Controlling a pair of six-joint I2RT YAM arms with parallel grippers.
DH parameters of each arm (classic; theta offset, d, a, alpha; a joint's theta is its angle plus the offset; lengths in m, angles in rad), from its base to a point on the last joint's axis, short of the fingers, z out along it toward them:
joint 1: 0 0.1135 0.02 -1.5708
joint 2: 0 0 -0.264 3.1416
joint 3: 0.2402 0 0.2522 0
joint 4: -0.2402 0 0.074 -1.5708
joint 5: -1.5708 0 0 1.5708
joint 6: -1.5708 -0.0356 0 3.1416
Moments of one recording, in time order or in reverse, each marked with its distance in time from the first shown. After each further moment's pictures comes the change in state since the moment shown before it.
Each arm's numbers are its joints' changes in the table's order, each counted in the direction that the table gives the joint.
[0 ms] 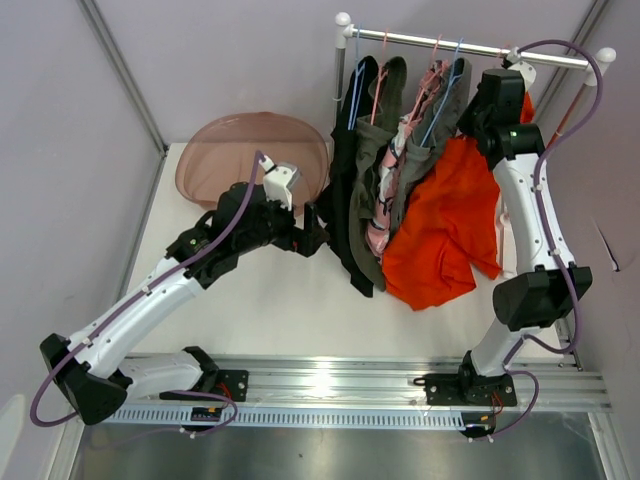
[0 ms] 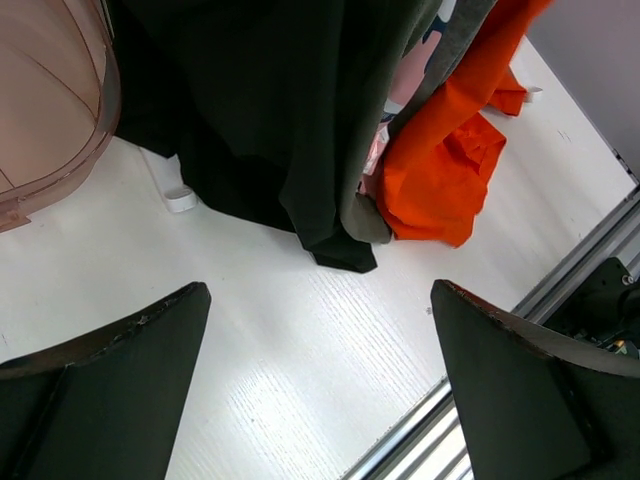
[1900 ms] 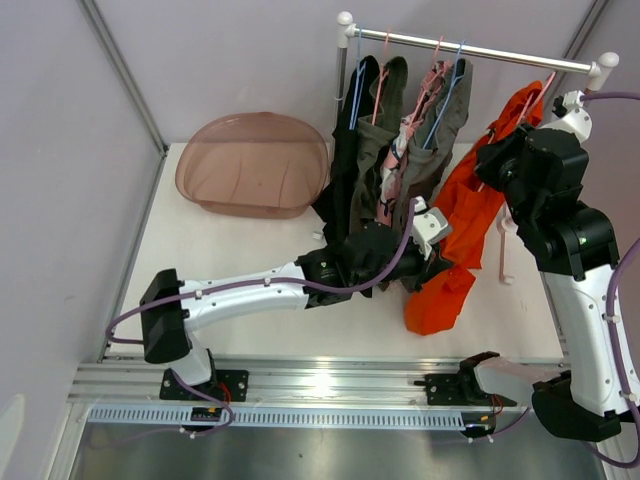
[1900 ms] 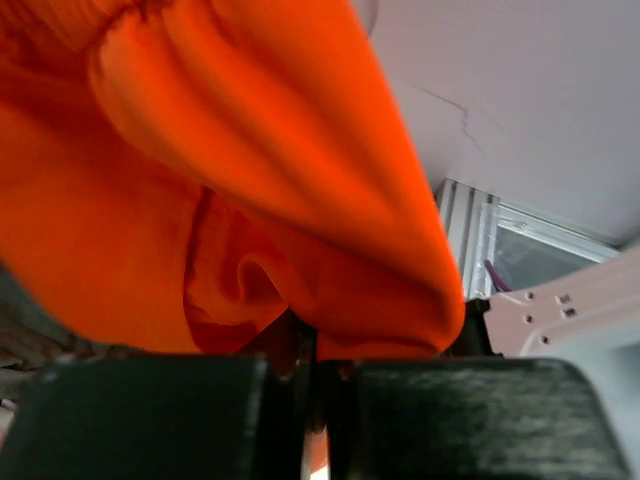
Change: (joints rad) left arm -0.535 0.512 0.263 0.576 0.029 -0.116; right arm 0.232 -0.572 -0.229 -0.156 -0.097 -0.185
